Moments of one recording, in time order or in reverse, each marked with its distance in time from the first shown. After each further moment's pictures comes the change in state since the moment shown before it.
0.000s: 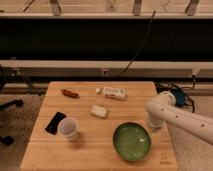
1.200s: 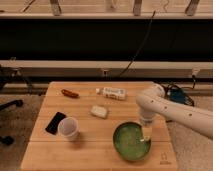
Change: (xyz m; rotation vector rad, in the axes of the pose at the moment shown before) arm -0.040 -0.013 -0.008 -0.061 -0.002 0.069
